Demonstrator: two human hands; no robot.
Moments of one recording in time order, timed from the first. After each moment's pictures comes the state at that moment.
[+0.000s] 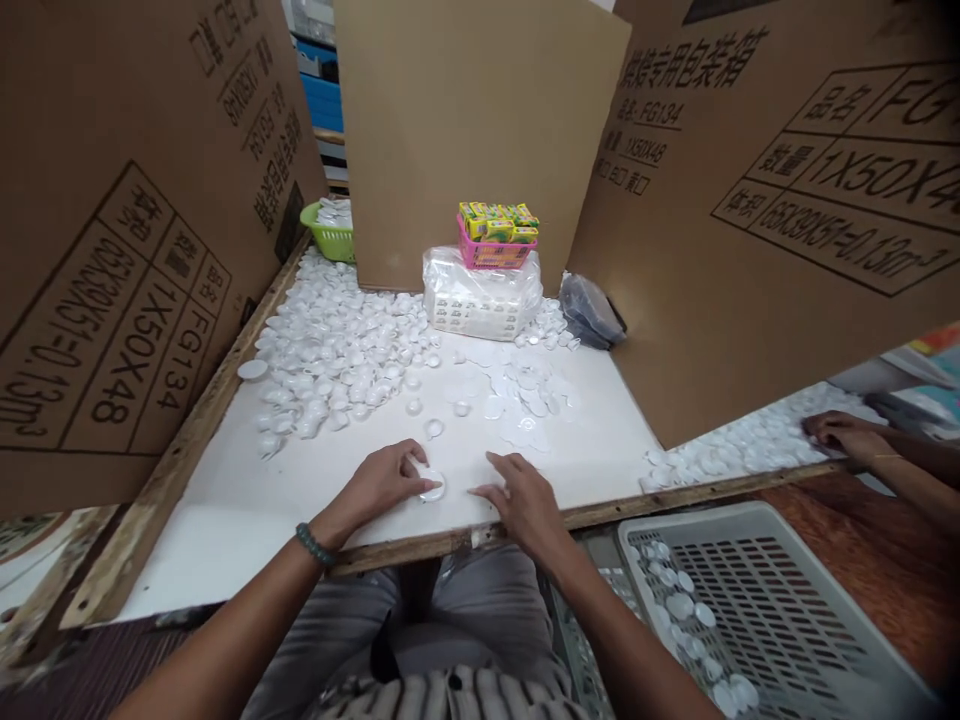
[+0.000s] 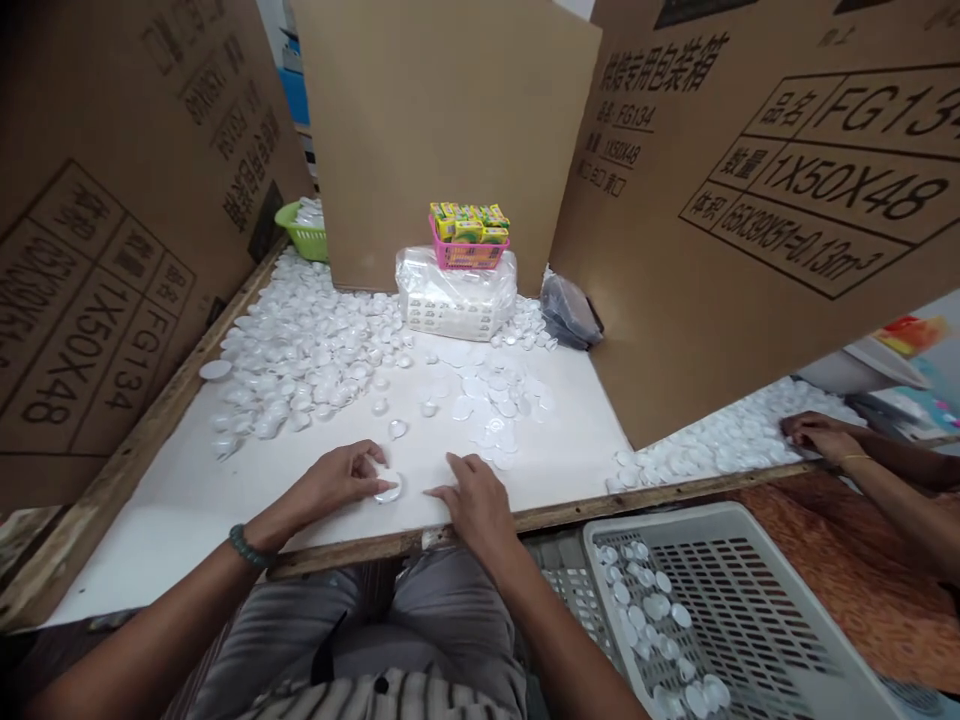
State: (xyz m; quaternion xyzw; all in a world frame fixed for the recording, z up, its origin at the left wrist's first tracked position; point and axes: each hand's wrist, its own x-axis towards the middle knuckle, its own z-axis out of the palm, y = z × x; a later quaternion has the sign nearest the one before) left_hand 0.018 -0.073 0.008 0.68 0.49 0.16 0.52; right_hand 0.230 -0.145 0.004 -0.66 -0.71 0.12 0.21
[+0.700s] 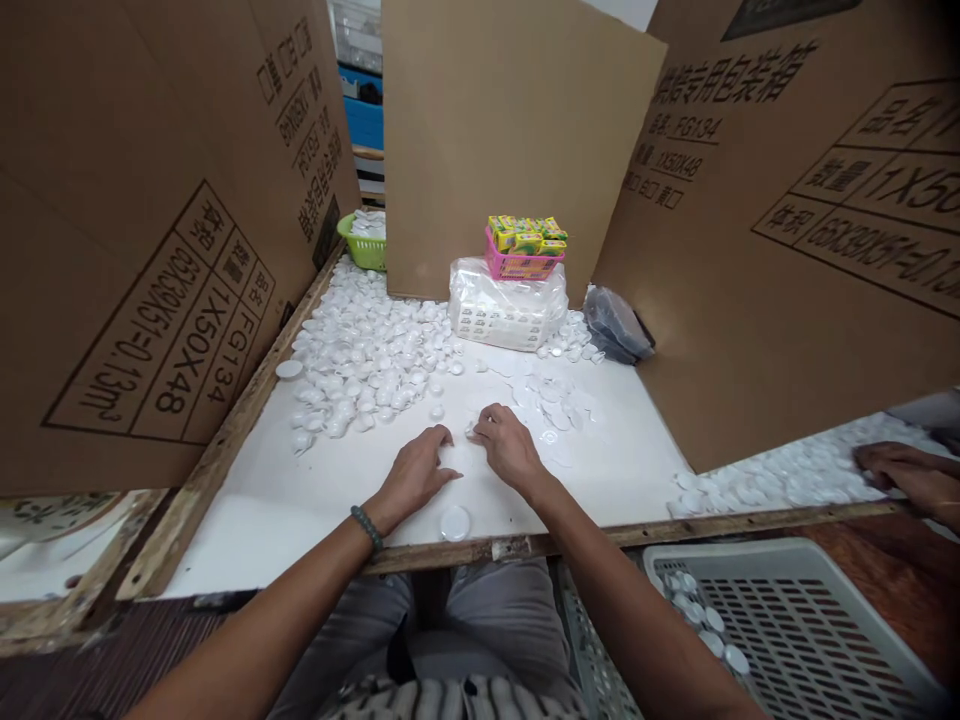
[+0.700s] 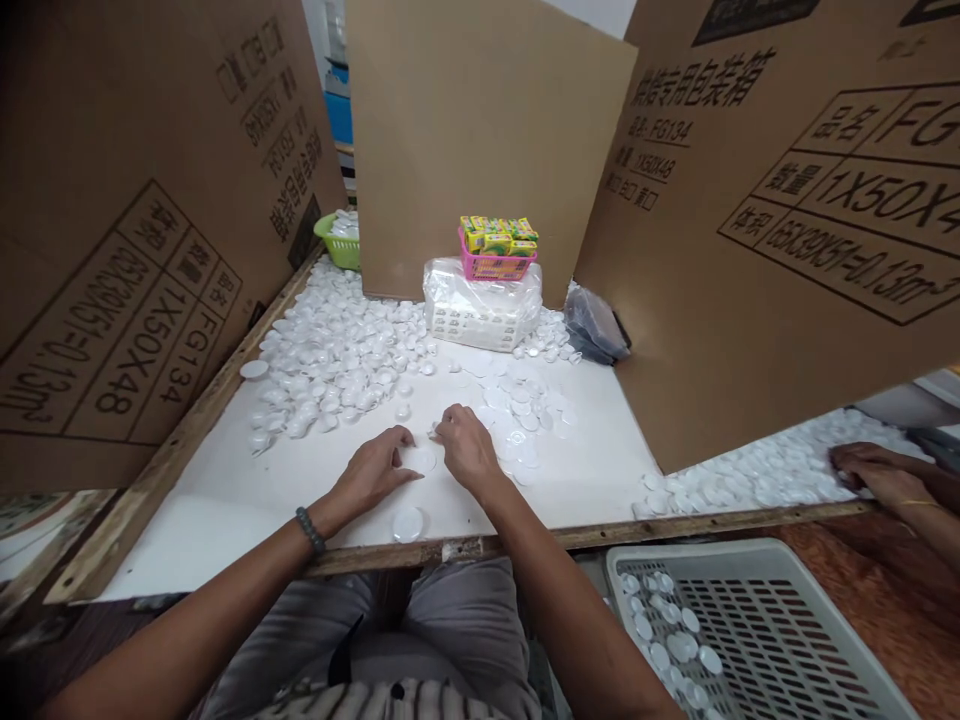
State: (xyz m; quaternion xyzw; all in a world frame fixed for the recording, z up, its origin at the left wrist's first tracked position) left_hand 0.031 -0.062 -0.004 0.78 0.50 0.22 0.30; right_hand 0.212 -0.051 -0.001 -0.55 -0.82 0.03 0.18
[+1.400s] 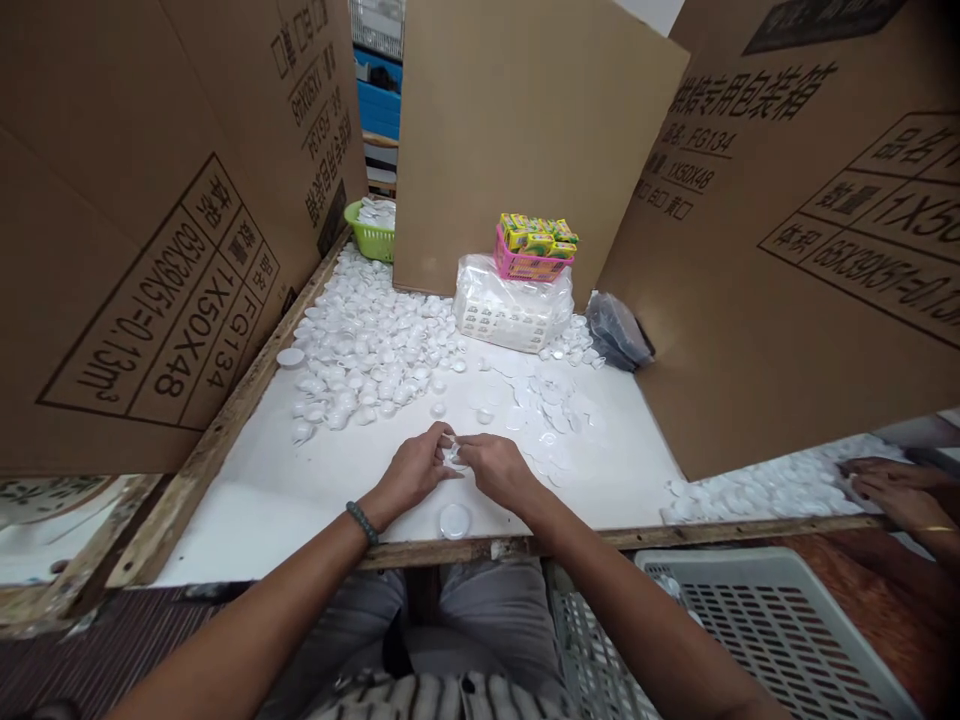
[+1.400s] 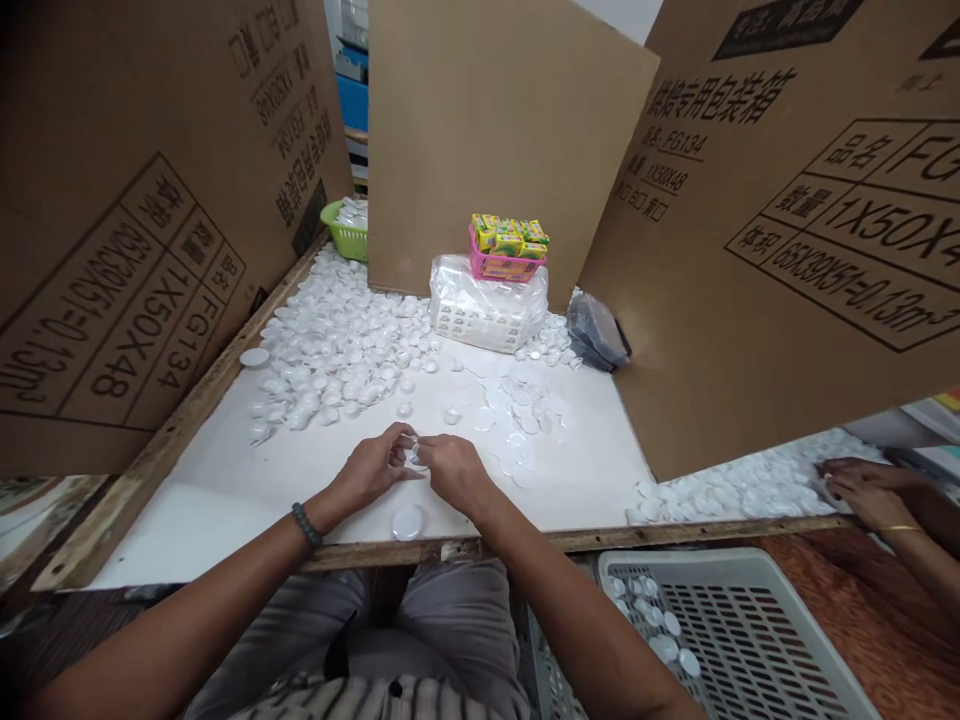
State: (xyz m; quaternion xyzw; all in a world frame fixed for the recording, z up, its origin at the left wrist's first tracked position) left_hand 0.026 -0.060 -0.018 0.74 0.47 0.27 0.40; right_hand 0.193 -0.073 0.012 -0.48 -0.87 0.09 0.06
